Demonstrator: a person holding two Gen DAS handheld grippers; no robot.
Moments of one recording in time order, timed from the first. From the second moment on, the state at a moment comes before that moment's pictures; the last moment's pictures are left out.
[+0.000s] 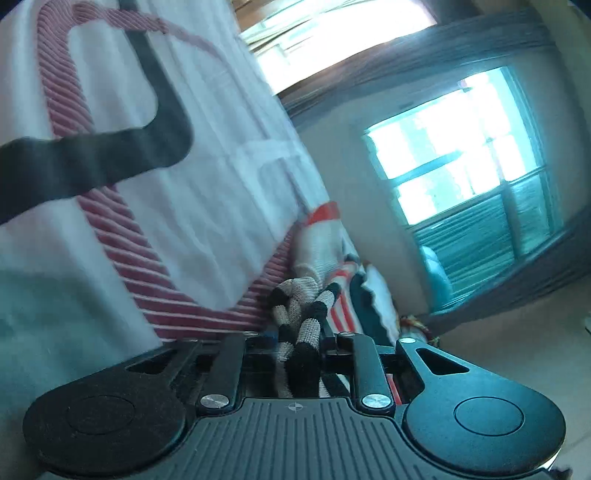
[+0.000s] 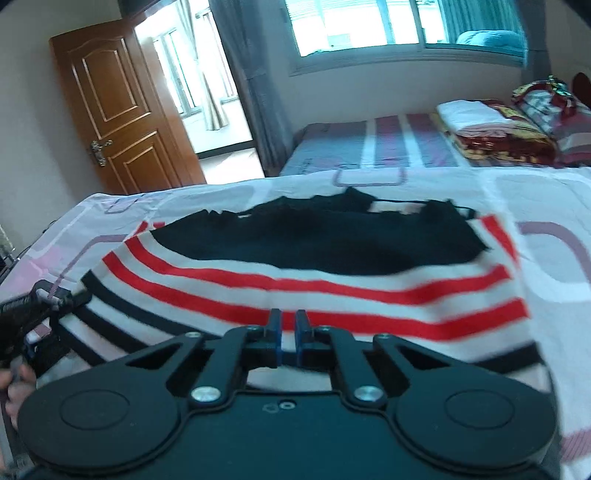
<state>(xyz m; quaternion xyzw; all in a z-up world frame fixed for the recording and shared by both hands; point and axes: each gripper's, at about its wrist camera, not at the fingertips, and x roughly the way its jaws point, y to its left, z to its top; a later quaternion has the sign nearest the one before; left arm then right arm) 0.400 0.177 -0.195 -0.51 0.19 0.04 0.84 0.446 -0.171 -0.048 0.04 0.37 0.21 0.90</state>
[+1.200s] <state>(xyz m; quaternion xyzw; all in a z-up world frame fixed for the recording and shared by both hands) 0.577 -0.070 -0.141 -0.35 0.40 -0.26 0.81 0.413 -0.381 -0.034 0.41 0.29 0.09 0.86</state>
